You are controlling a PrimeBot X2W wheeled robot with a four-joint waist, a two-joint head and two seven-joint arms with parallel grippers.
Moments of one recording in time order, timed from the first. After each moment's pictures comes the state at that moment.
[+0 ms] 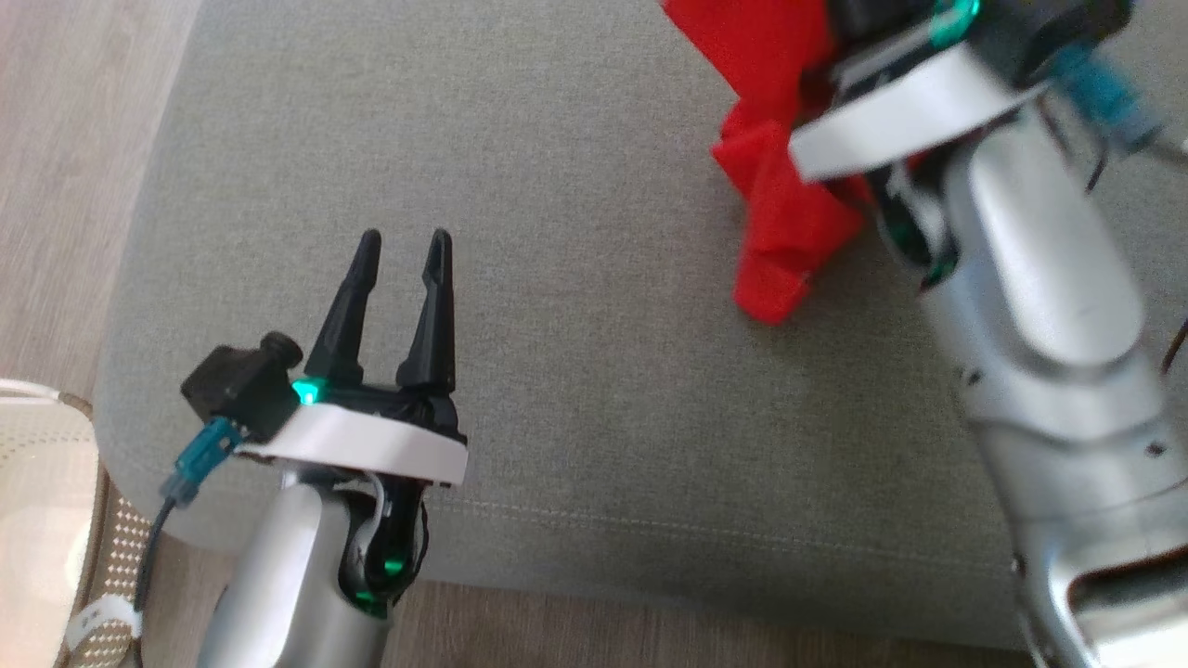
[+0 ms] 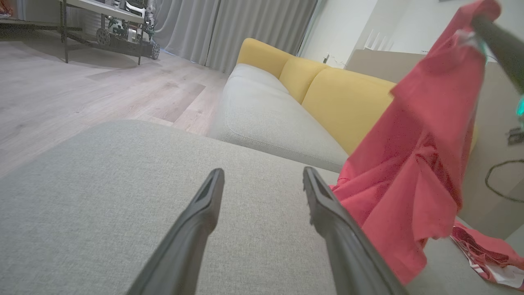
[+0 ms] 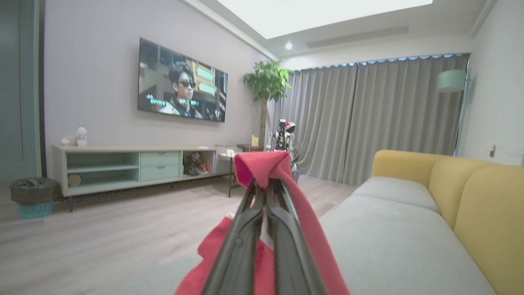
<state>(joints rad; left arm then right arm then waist) -0.24 0.04 -0.28 0.12 -0.44 -0.03 -0.26 -0.87 -0.07 0.28 0.36 0.15 0.13 -0.25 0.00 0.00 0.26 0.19</state>
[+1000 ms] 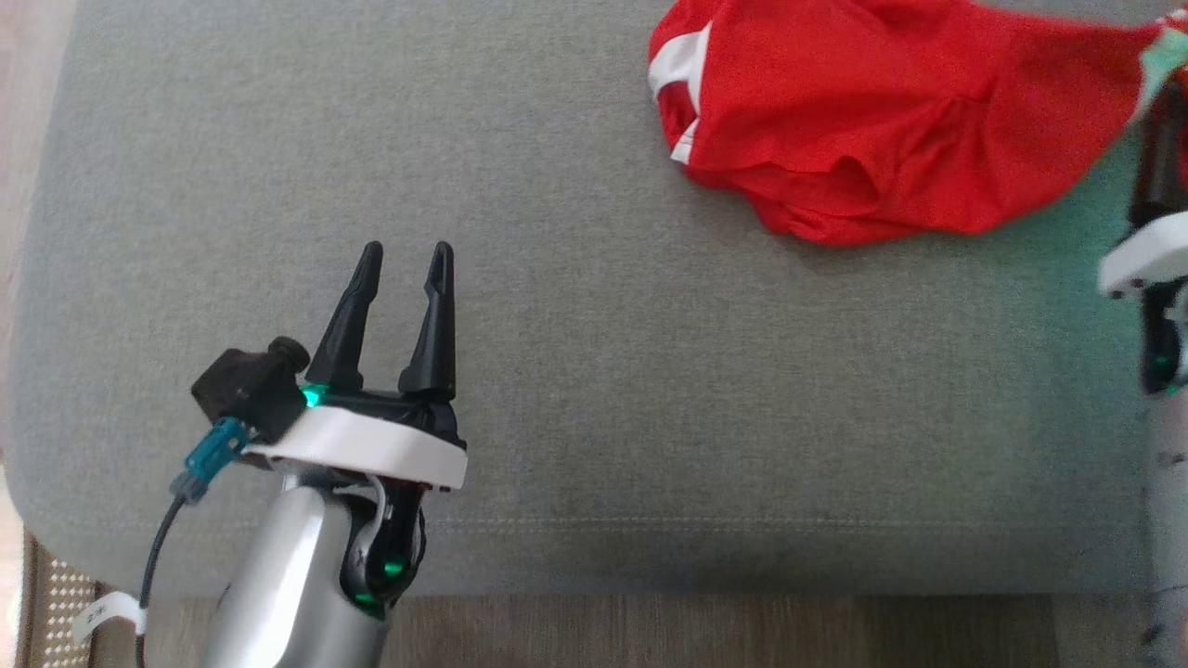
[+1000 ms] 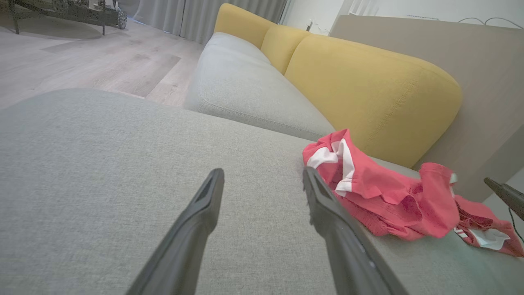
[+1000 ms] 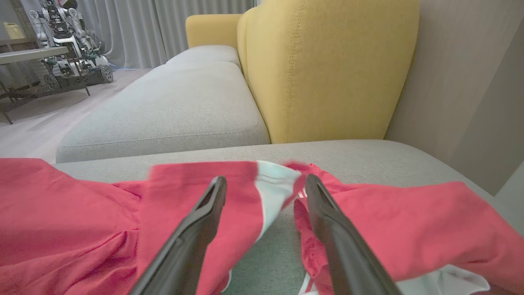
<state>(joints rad) -0.24 0.04 -0.28 0.16 -0.41 -0.03 -0.26 -0.66 -0.22 -0.29 0.68 0.08 0.13 -0.25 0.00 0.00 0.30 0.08</state>
